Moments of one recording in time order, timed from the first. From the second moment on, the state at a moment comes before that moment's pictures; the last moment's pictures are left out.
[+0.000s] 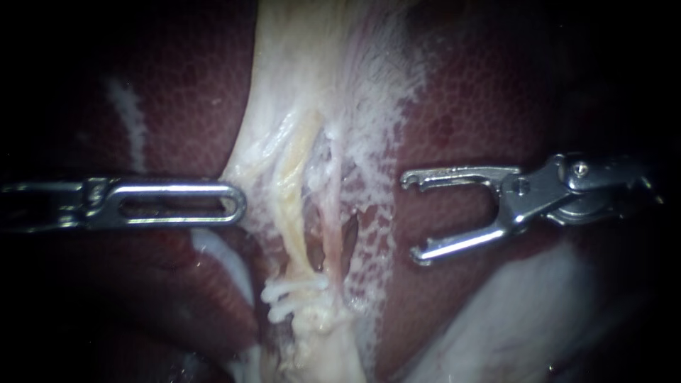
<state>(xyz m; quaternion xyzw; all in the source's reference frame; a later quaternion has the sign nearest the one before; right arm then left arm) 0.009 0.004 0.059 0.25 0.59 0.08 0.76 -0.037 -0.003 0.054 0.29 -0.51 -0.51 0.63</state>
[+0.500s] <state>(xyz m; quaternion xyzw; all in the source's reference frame) 0.009 0.004 0.058 0.25 0.59 0.08 0.76 -0.037 -0.003 0.054 0.29 -0.51 -0.51 0.63</state>
